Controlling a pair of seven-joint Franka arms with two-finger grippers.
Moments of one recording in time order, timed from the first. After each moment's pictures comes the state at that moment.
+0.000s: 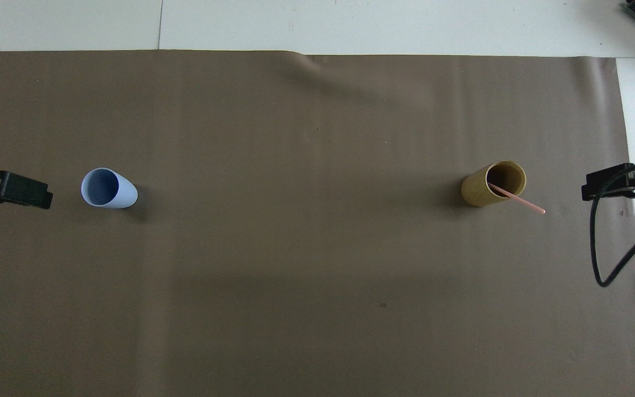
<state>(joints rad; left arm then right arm) -0.12 -0.03 0.02 -1.50 -0.02 1.43 0.08 0.12 -0.03 -0.13 -1.55 -0.02 1.49 0.05</state>
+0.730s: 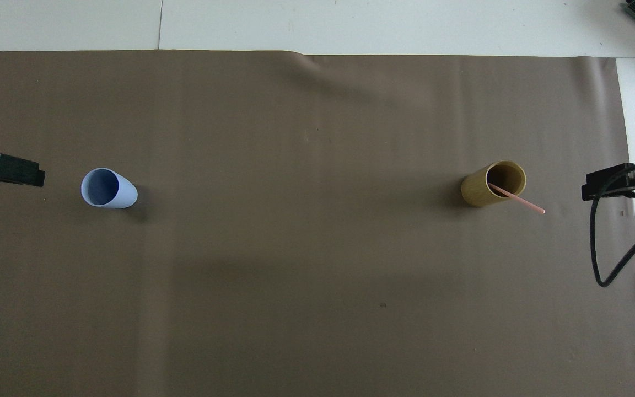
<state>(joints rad) -0.08 -0.03 0.03 -1.57 -0.02 1.60 0.08 0.12 -0.03 -0.13 -1.55 -0.02 1.49 0.05</state>
